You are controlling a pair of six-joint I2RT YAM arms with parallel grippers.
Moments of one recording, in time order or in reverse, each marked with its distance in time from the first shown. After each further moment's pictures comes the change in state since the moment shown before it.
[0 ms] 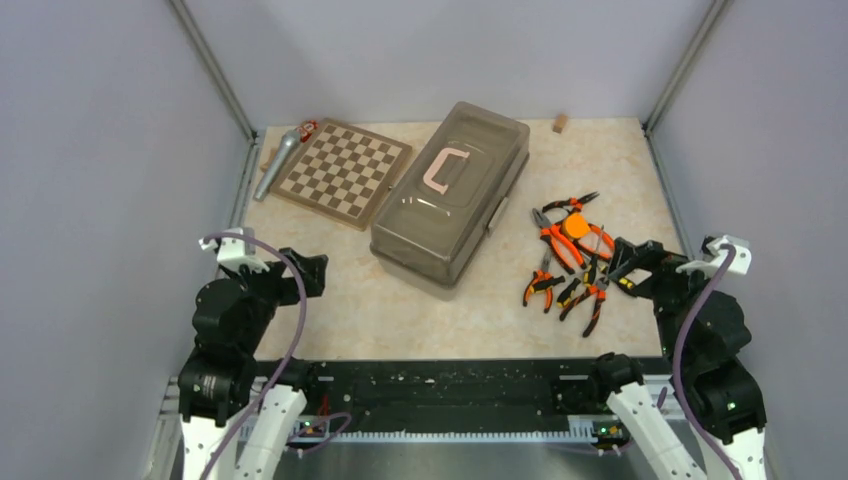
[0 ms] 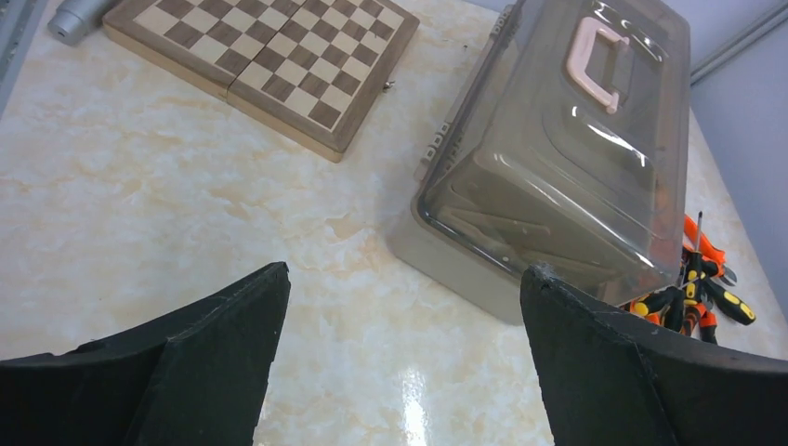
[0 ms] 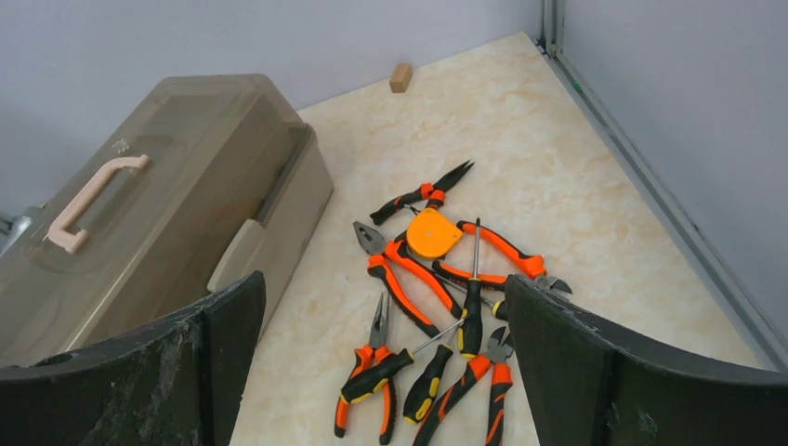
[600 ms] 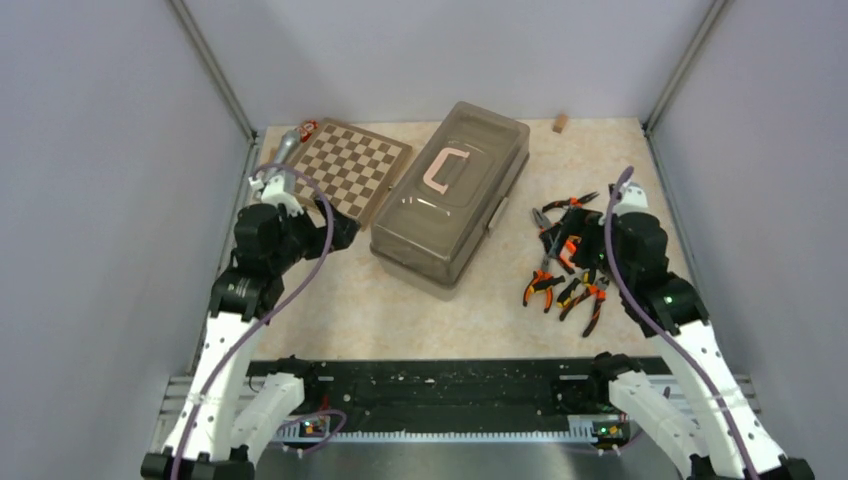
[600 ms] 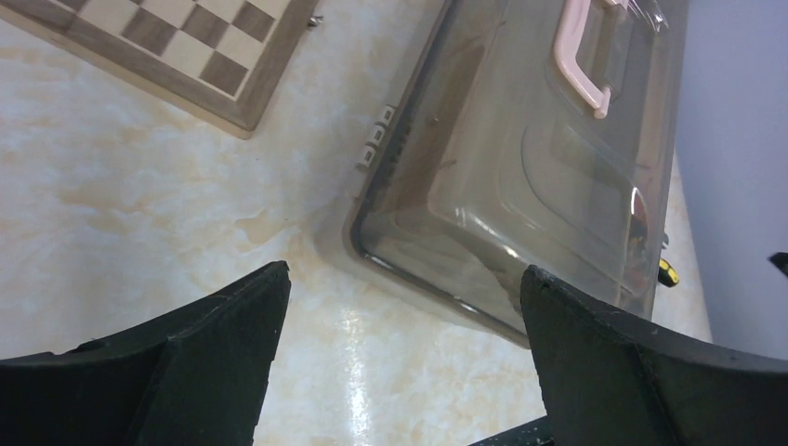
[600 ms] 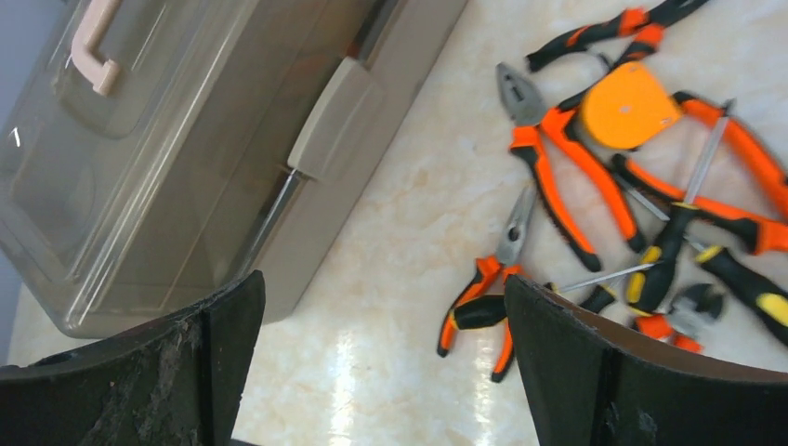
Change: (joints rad) left arm -0.002 0.417 0.010 0.219 0.160 -0.092; right arm 0.000 0.410 -0.042 0.097 -0.381 0.123
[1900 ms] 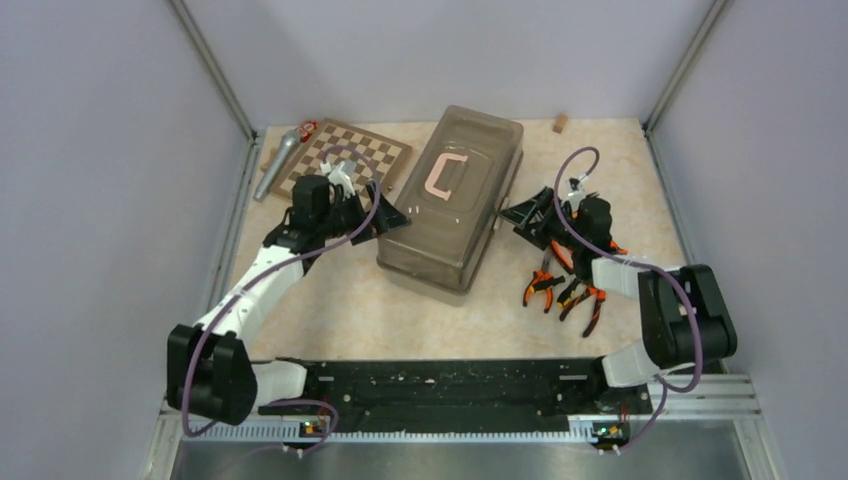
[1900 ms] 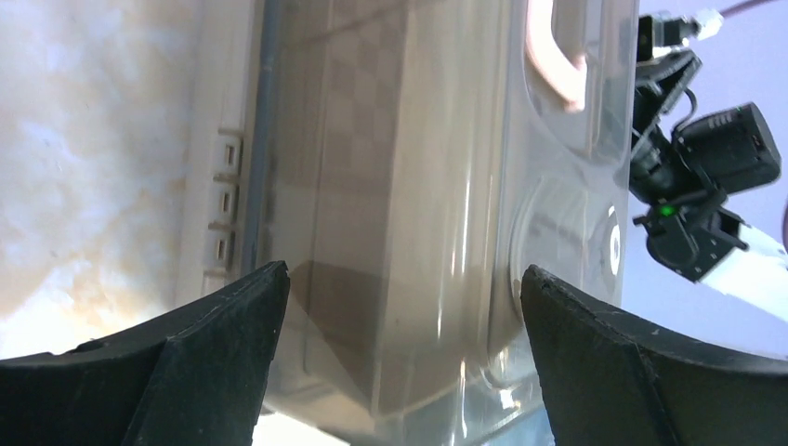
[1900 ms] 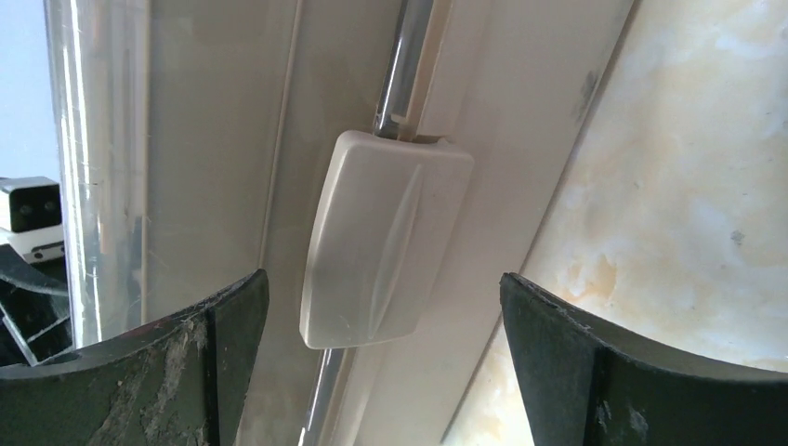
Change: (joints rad) left arm -0.094 0.546 0.027 0.363 0.383 -0.149; right arm -0.172 0.796 -0.294 1.196 -0.603 0.501
